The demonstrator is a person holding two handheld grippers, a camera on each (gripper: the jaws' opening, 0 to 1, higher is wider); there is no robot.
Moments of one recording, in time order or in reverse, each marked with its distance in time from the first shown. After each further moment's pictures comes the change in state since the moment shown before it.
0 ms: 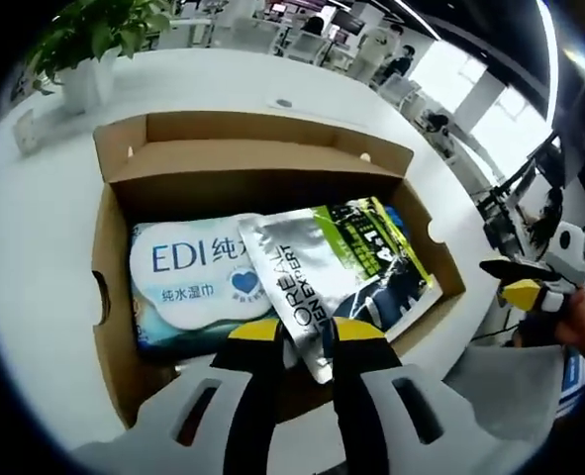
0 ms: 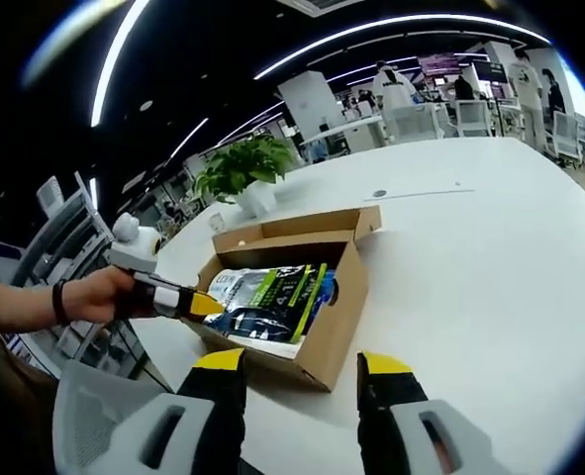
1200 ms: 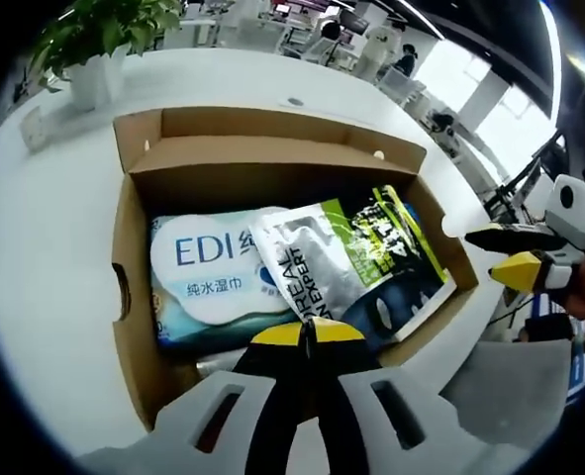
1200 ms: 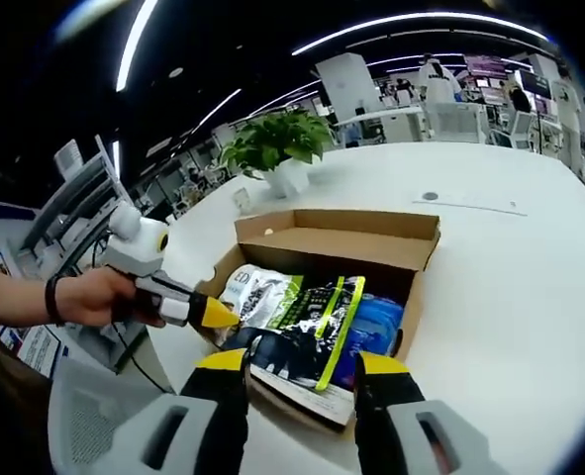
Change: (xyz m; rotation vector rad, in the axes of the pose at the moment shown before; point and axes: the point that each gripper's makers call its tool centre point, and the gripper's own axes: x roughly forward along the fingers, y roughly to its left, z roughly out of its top) left arm -0.003 0.018 -0.006 0.009 -0.009 0.028; right arm 0.068 0.040 0.026 -0.133 0.116 0.085
